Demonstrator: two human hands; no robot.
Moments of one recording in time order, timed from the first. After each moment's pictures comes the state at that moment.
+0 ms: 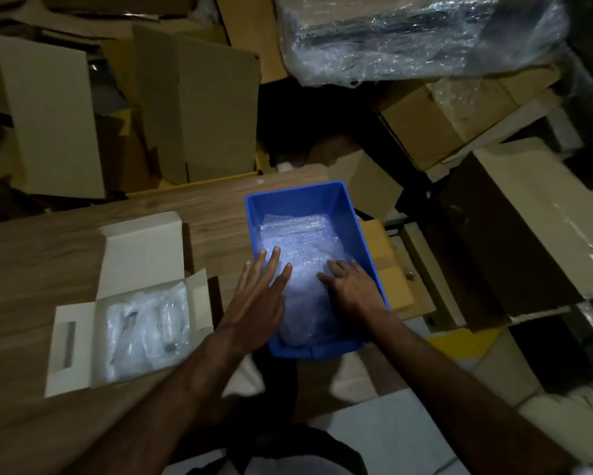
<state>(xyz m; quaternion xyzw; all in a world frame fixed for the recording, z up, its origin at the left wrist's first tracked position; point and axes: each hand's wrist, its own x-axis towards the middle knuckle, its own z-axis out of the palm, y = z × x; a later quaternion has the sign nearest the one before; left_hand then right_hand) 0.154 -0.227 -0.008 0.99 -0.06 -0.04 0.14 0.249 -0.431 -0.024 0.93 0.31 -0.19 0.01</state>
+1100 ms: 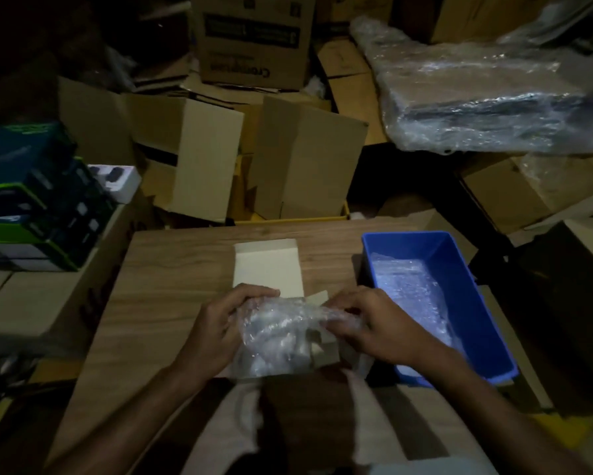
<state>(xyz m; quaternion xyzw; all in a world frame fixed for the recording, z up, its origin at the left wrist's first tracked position) 0.003 -0.007 0.097 0.83 -0.03 0.17 0.52 0.139 -0.261 0.116 0.81 0.43 -0.17 -0.37</state>
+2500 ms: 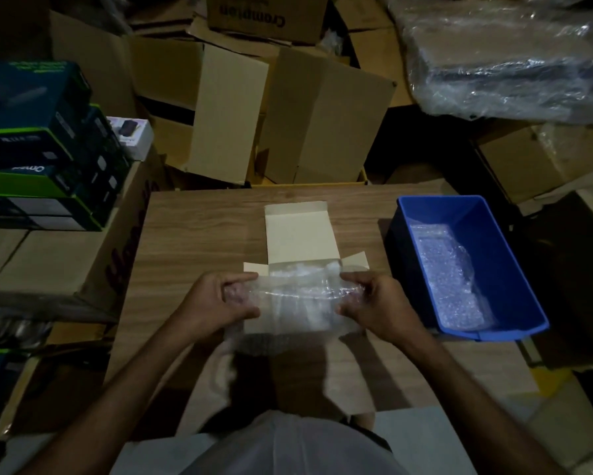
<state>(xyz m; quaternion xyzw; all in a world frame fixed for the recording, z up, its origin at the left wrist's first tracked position) -0.057 0.092 0.079 0.80 0.22 -0.07 0.56 0.058 -0.181 0.081 0.86 0.14 -0.23 -0.42</state>
